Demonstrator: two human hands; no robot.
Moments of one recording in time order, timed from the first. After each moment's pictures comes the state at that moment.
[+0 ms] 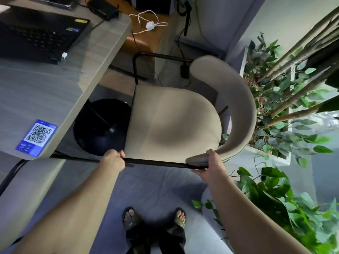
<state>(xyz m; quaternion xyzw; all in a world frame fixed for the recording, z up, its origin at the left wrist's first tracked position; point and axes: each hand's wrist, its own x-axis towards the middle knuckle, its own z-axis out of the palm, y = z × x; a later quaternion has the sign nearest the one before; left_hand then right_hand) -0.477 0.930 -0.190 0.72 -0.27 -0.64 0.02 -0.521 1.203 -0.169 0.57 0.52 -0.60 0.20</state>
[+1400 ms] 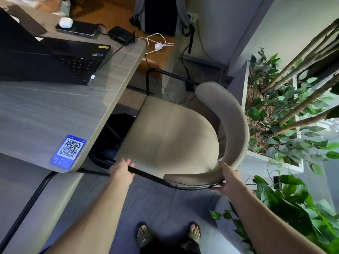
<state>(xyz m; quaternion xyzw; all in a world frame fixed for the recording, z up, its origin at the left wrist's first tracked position) -0.454 0.898 -0.159 0.65 -0.31 -0.69 0.01 -0.507 1.195 -0.166 0.54 0.59 -0.57 0.21</state>
